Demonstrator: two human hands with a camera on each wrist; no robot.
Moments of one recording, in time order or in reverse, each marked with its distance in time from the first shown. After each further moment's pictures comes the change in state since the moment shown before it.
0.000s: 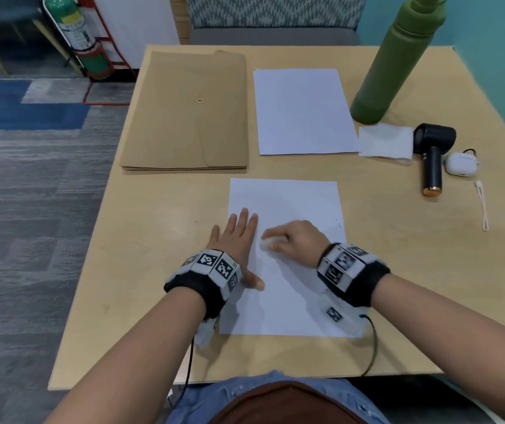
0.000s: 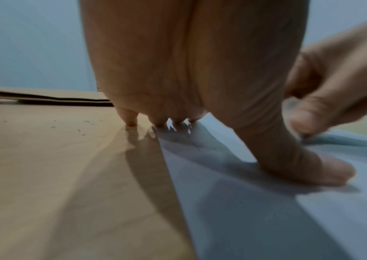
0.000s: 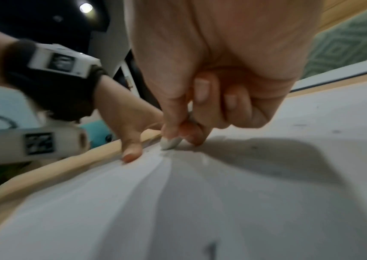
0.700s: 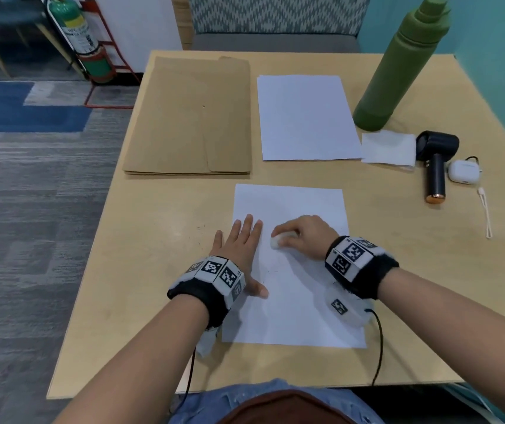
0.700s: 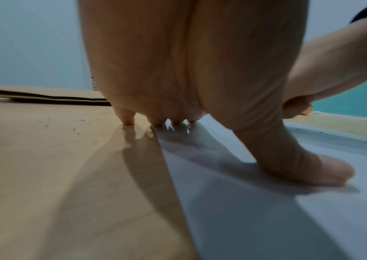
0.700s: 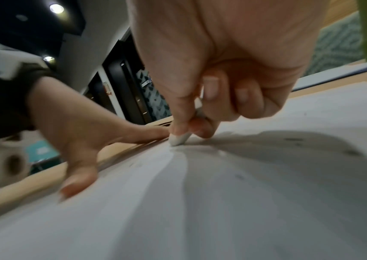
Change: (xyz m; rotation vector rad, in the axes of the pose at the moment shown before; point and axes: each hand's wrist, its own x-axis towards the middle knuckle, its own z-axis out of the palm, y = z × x) left_hand 0.002 -0.002 0.001 -0.002 -0.002 0.025; right_hand 0.011 0.003 -0.019 -0.058 -0.007 0.037
